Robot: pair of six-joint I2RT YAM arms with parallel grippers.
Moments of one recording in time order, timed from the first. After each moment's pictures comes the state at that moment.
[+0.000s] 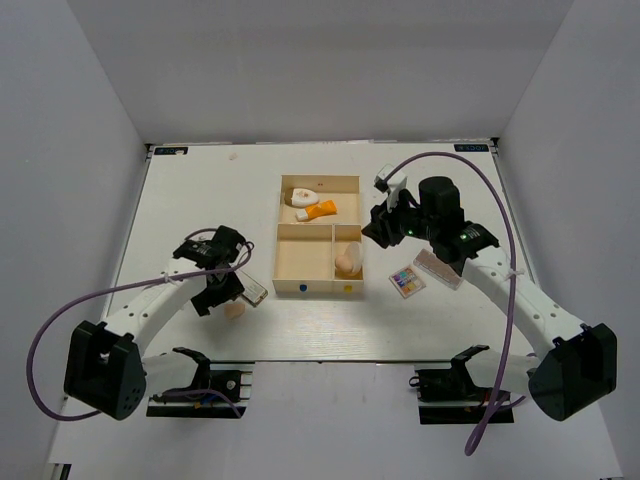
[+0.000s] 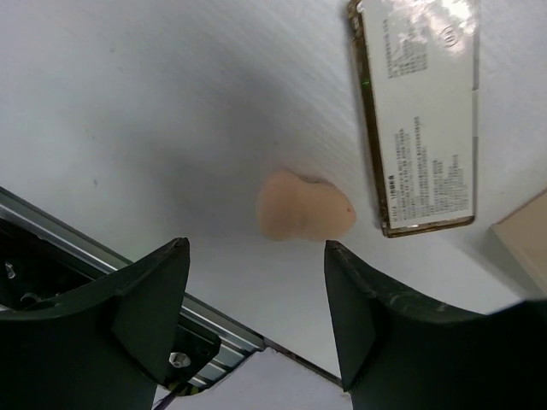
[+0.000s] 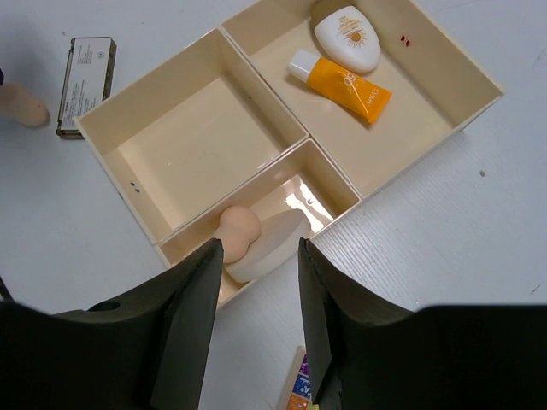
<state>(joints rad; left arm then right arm) -0.40 1.18 0.83 -1.06 -0.37 -0.96 0.49 1.18 0.98 -0.28 -0.43 -0.19</state>
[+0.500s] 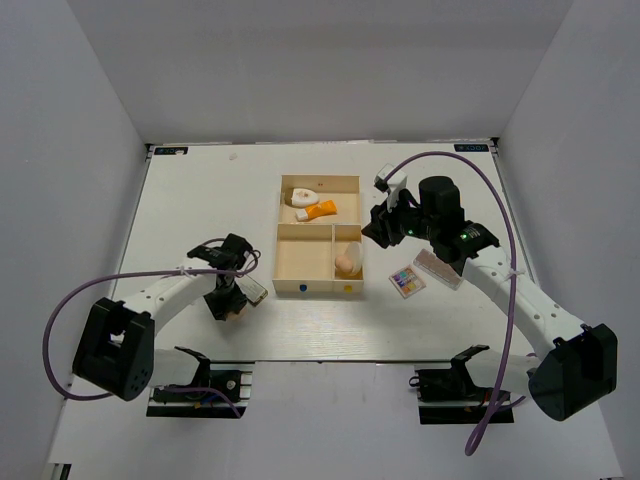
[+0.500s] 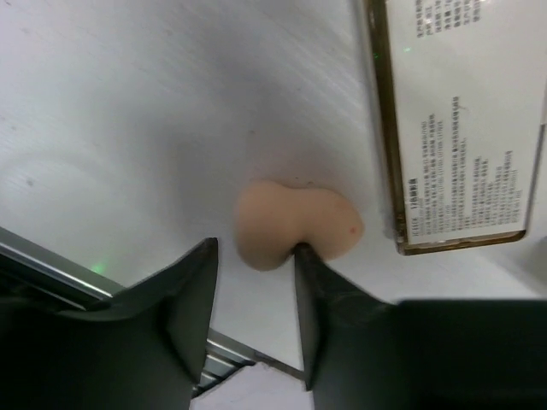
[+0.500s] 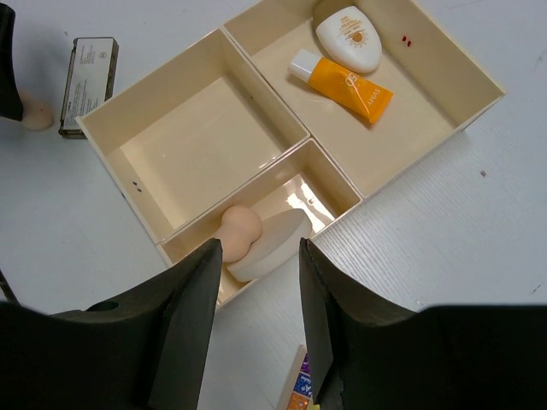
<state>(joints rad) -0.42 1.30 0.72 -0.93 -0.28 -0.97 0.49 1.18 0.99 -0.29 -0.43 -0.19</state>
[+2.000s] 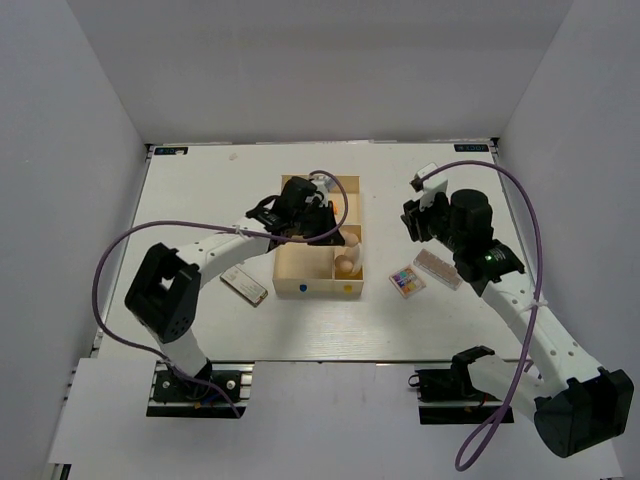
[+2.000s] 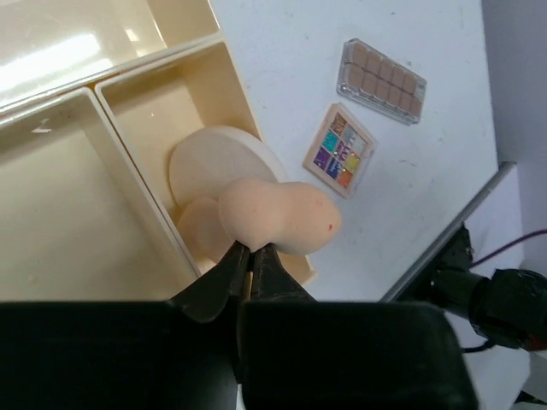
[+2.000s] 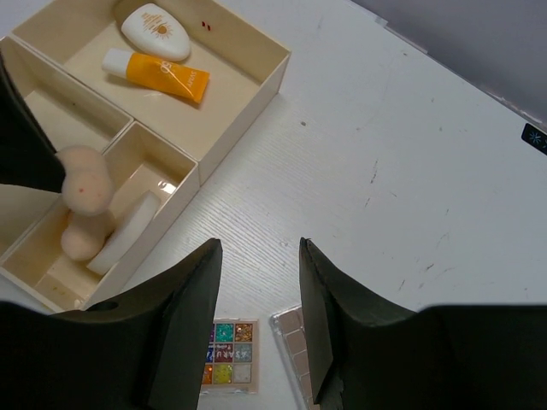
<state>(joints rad) -0.66 1.66 1.19 -0.21 0.33 -0.54 0.38 0.99 0.87 -0.23 -0.13 -0.24</state>
